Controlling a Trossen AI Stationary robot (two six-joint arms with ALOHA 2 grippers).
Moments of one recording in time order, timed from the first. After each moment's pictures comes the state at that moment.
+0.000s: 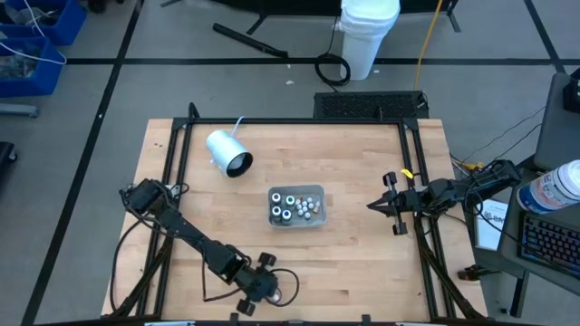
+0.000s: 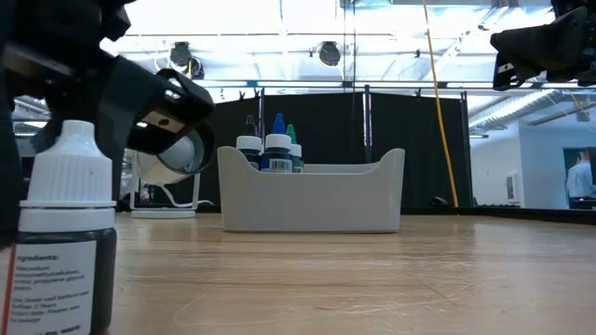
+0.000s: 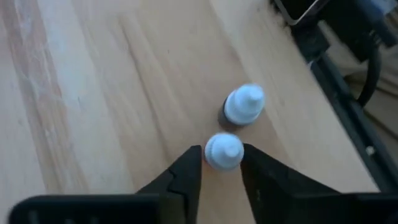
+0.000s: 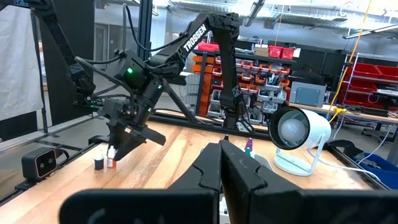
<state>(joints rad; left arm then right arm) -0.63 1.95 1.16 -0.14 -0.04 -0.23 0.34 0.14 0.02 0.24 0.19 -0.14</state>
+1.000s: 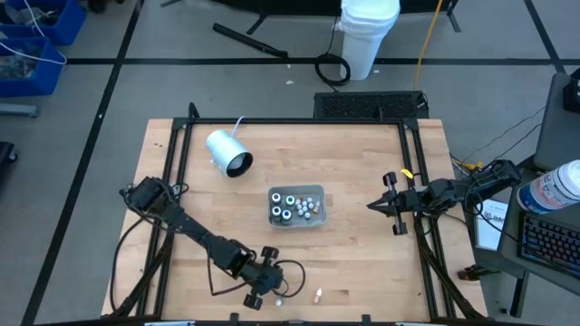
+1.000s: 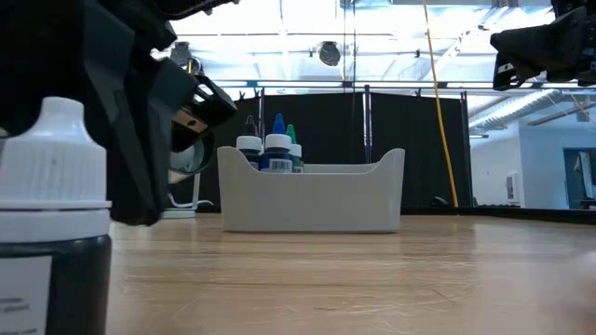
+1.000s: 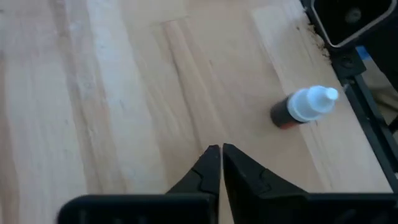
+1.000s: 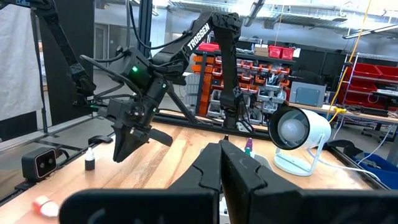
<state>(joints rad) -0.58 1.95 1.19 -0.18 -0.05 -0.27 0.34 0.14 0.02 0.24 0.19 -0.14</state>
